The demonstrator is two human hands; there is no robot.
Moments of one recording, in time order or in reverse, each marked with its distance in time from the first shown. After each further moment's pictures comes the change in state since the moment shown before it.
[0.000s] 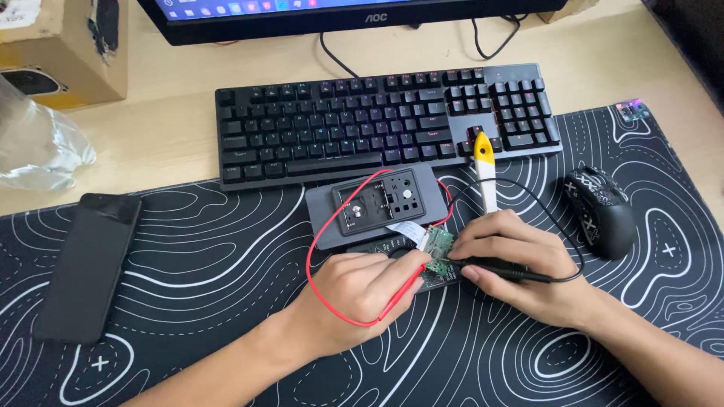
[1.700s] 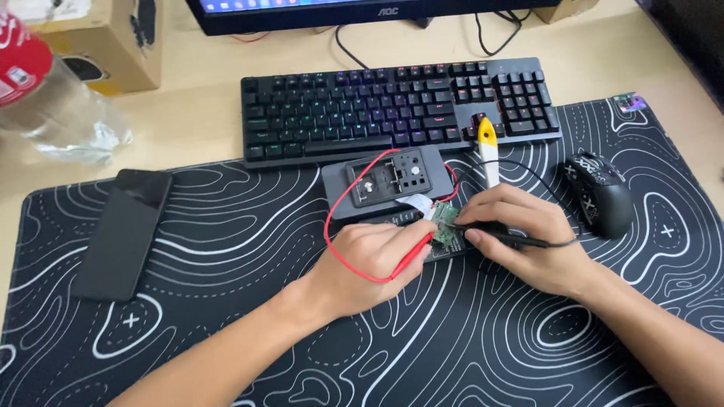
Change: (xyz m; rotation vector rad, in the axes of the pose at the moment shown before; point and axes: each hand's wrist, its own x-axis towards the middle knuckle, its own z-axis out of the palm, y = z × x) left_hand -0.009 -0.006 0.018 -0.039 0.095 -0.044; right_hand 0.010 -0.009 0.007 -0.012 0.157 -0.007
